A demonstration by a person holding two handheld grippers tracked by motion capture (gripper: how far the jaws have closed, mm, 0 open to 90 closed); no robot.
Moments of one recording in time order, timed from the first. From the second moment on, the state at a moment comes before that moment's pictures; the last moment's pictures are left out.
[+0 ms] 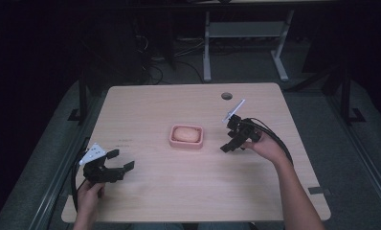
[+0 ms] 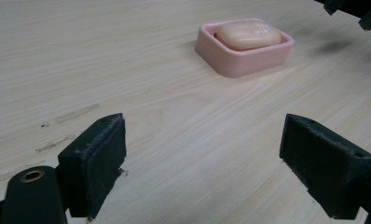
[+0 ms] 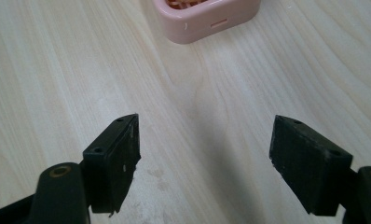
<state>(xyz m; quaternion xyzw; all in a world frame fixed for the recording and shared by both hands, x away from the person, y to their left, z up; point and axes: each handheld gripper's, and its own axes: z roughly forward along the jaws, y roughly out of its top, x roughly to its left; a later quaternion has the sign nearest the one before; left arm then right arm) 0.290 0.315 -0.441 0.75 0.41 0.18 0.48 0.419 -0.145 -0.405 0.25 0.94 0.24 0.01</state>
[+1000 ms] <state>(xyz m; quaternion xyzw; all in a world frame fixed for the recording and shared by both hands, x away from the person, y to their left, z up) 0.289 0.315 -0.442 0.76 0.41 0.18 0.48 0.389 -0.177 -0.416 0.27 0.93 0.24 0.01</state>
